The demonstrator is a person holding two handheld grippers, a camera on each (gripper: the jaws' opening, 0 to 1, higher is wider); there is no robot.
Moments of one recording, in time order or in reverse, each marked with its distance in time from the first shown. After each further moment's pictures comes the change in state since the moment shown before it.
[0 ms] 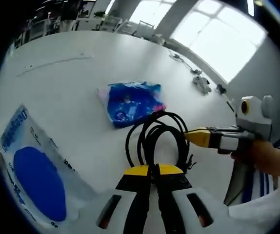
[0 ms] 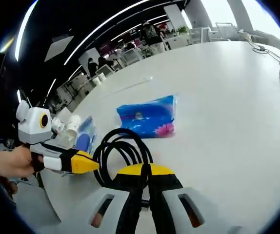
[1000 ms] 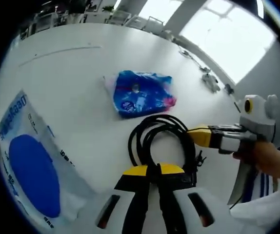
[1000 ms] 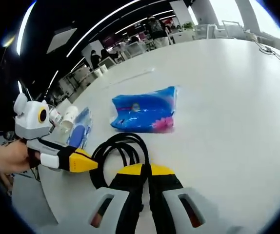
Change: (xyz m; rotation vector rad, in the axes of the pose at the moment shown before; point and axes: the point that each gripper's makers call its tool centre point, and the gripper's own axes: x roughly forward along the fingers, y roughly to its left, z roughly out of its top) left arm 0.010 0.010 -0.012 -0.059 0.033 0.050; right arm 0.014 -0.006 -0.011 -0.047 0.054 0.008
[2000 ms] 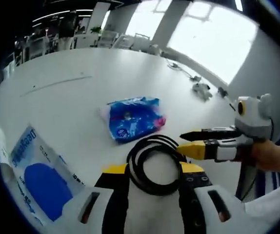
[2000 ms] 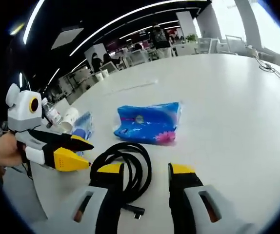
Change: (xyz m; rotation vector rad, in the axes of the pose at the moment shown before) left arm -0.028 -0.018 0.034 0.166 -0.180 -0.006; right arm -0.013 0.010 0.021 -0.103 -0.112 -0.054
